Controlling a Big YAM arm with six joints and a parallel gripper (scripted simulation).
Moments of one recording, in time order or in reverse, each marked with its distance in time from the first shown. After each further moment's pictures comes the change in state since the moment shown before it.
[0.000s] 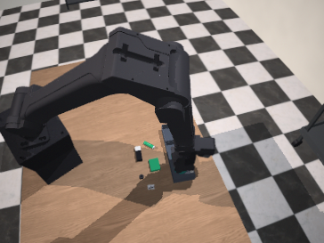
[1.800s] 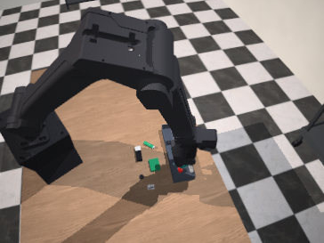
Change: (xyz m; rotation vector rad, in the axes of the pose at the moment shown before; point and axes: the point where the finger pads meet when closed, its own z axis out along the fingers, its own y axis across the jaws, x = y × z) arm 0.000 0.000 -0.044 -0.001 -0.005 -0.001
